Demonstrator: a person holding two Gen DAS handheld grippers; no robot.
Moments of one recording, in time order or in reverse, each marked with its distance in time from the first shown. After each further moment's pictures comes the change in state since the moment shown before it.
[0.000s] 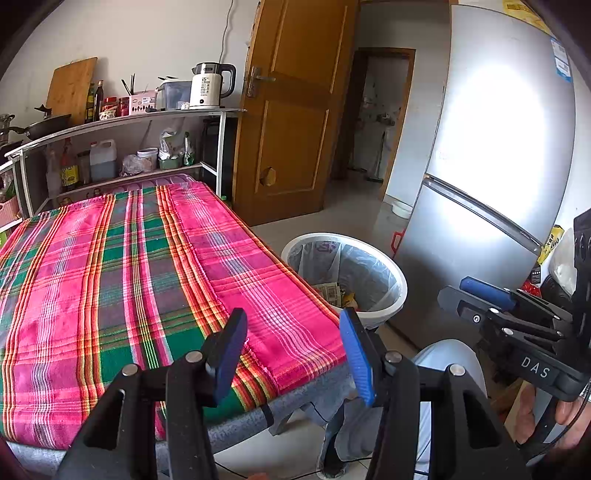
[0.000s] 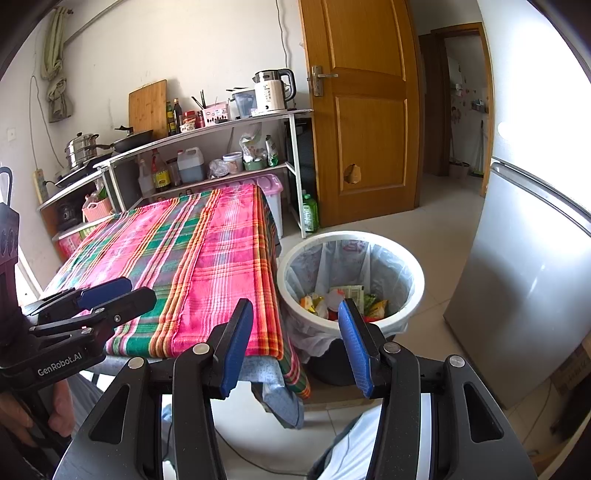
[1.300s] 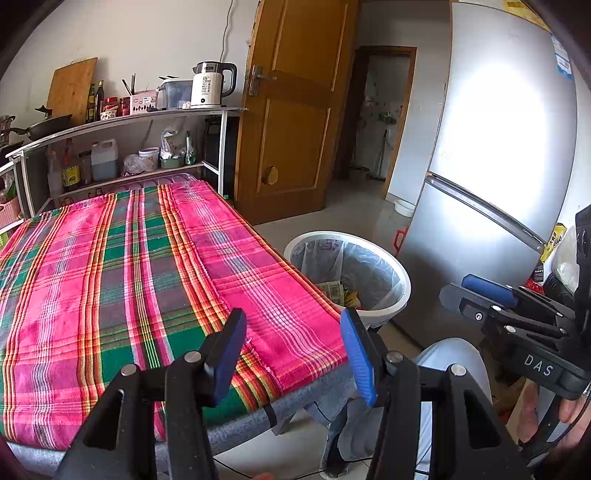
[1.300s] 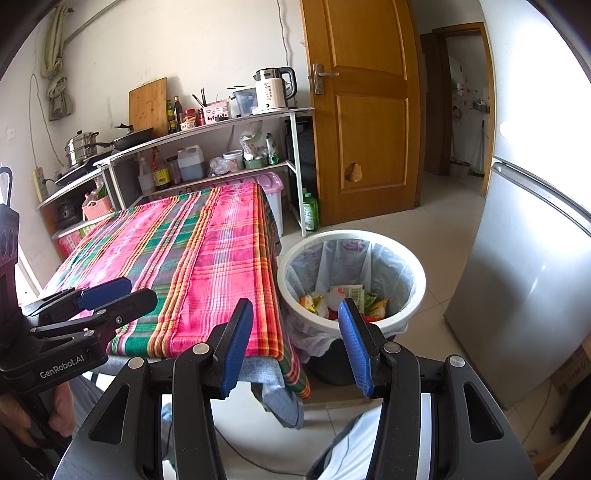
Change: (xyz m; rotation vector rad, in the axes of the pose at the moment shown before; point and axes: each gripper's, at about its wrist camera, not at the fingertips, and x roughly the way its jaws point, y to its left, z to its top) left arm -0.001 0.000 0.000 0.001 0.003 0.008; right arm 0.005 0.001 0.000 -0.003 0.005 0.000
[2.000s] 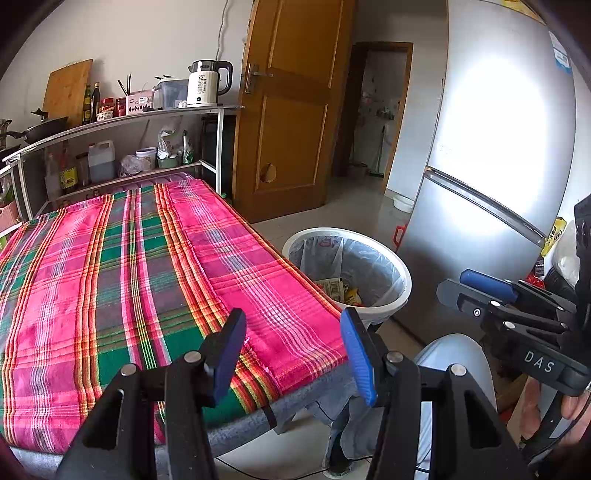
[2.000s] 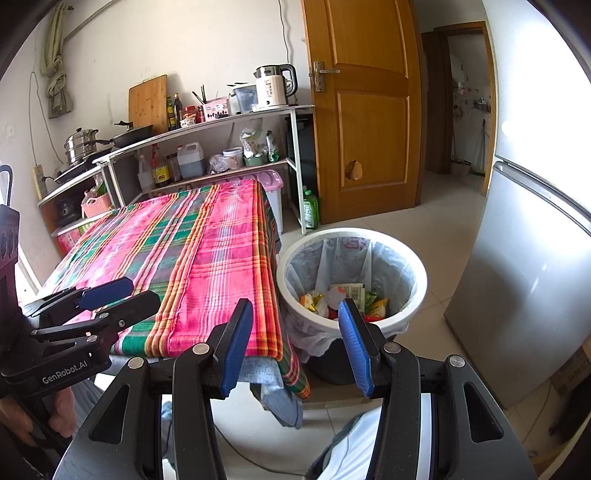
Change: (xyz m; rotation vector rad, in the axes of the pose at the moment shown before) left arm 0.008 -0.002 0.002 0.016 0.013 0.000; right arm 0.007 -0.002 -0.002 -0.003 0.011 0.000
